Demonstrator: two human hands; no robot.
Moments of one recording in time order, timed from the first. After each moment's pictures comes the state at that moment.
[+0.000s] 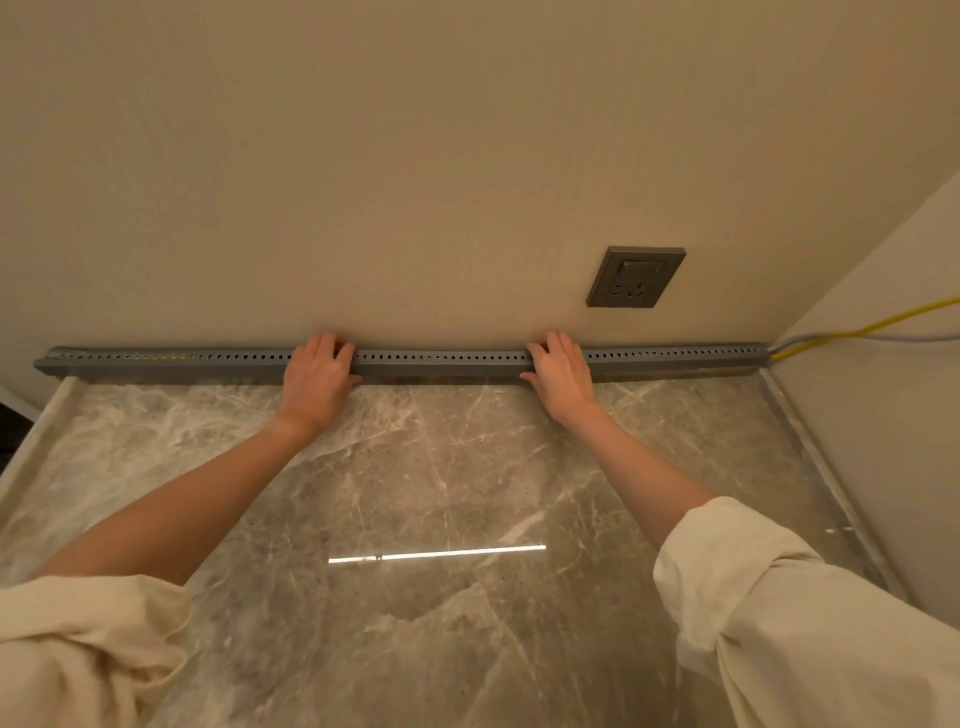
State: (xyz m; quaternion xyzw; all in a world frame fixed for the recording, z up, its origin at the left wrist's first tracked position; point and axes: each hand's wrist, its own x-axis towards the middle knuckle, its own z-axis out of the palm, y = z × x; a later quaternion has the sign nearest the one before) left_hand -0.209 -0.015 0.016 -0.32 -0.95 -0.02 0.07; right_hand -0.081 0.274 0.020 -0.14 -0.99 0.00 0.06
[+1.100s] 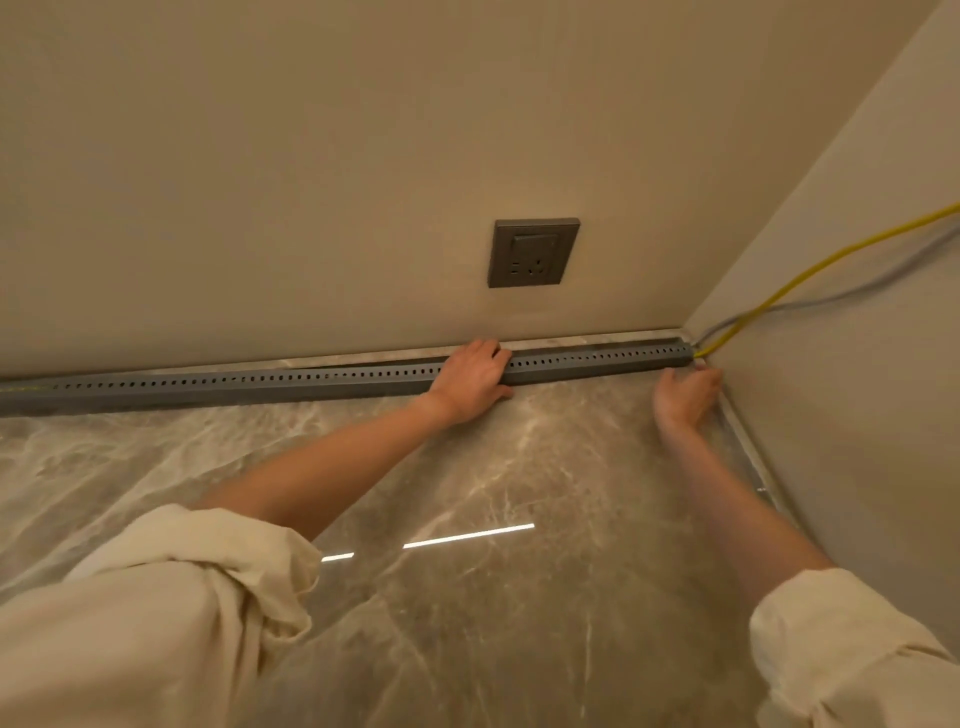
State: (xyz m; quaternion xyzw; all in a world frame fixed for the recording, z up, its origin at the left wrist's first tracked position) left_hand -0.099 0.243 0.010 -0.53 -0.84 -0.10 -0.05; right_hand 0.060 0.451 0.008 -0.61 -0.67 0.30 0.29
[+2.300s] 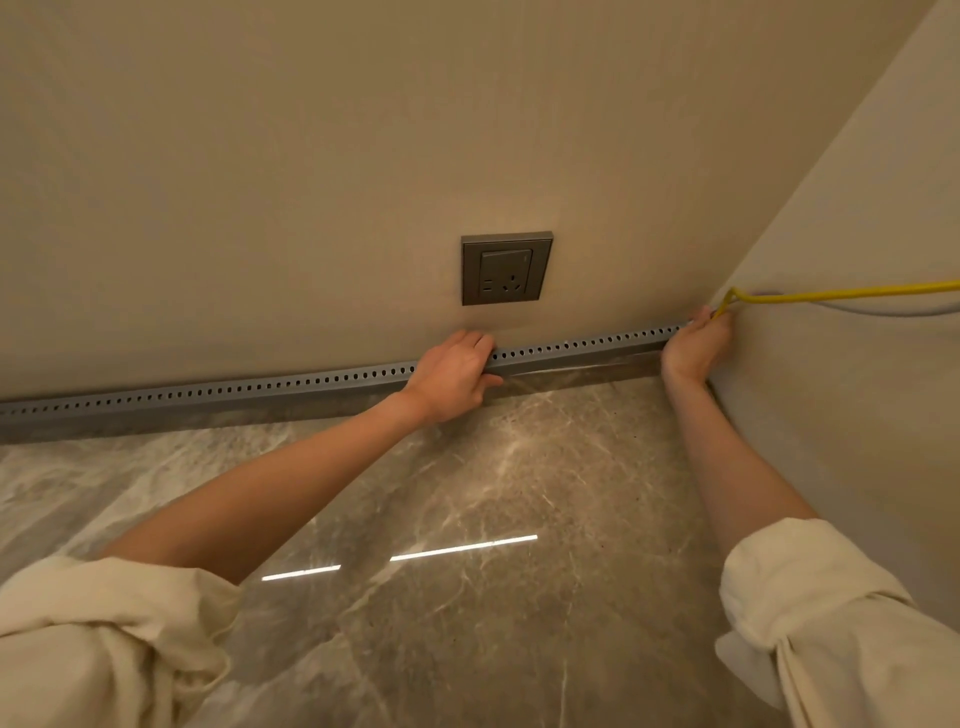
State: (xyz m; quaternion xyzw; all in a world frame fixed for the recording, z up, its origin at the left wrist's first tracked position) left_hand -0.113 0.261 0.031 -0.51 -0.84 -0.16 -0.01; right_hand 0.011 0.528 0.032 -0.53 -0.67 0.31 0.42
